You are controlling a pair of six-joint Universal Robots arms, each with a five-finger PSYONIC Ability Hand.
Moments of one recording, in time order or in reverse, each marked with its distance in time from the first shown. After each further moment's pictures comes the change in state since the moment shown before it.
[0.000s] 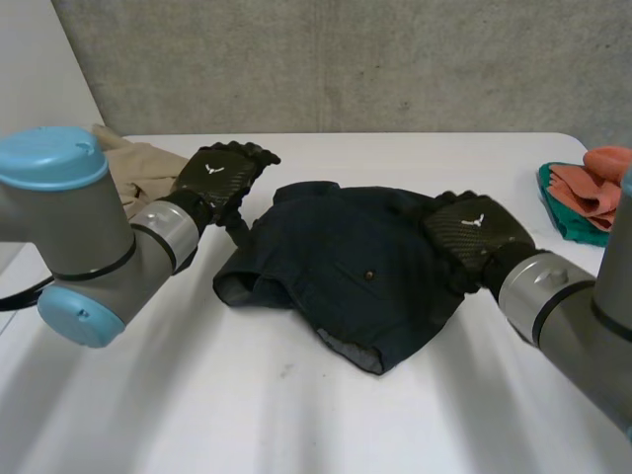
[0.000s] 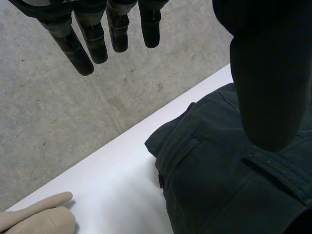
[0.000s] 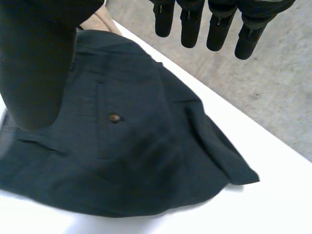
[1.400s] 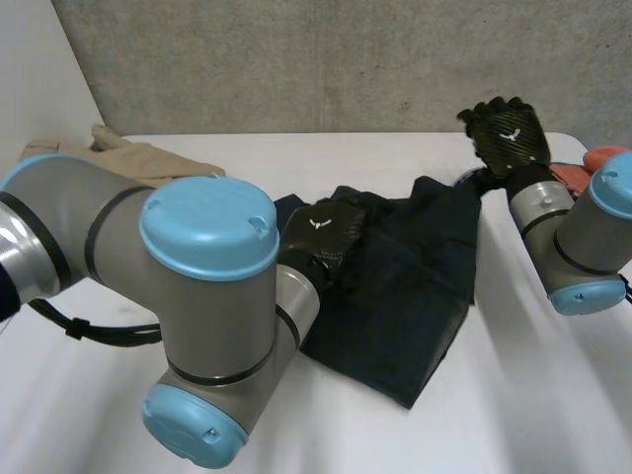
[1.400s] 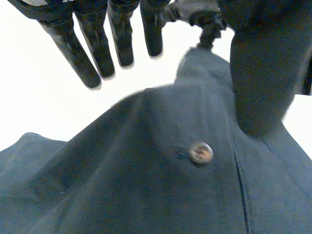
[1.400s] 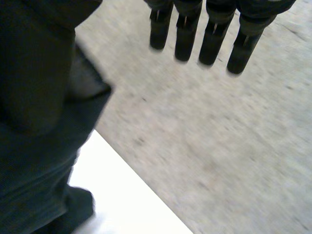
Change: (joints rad) left arm -0.439 -0.026 0.112 -0.171 -0.366 -0.340; right arm -0.244 0.464 -0.263 -0.729 -0.080 -0.090; left_hand 0.040 0.109 0.112 0.103 0.098; right_hand 0.095 0.105 0.101 0.097 0.074
